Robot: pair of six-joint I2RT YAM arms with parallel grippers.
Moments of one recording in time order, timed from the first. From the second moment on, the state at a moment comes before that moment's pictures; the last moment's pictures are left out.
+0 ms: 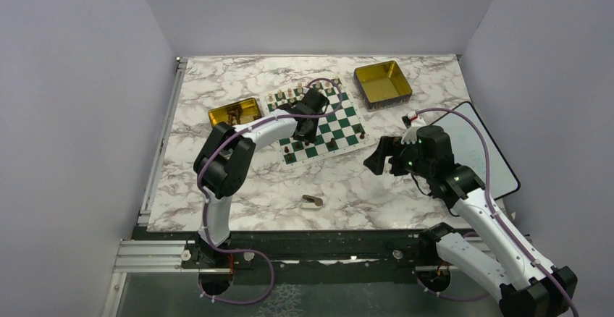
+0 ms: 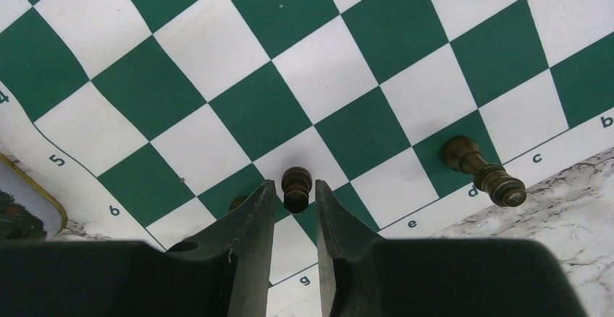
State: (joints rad) left arm -0.65 1.98 1.43 -0.49 -0.16 -0.38; right arm 0.40 0.81 0.70 -0.50 -0.19 0.39
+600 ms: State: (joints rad) left arm -0.64 1.89 1.54 -0.55 -0.15 -0.37; right arm 0.40 0.81 0.70 -0.51 -0.19 0.37
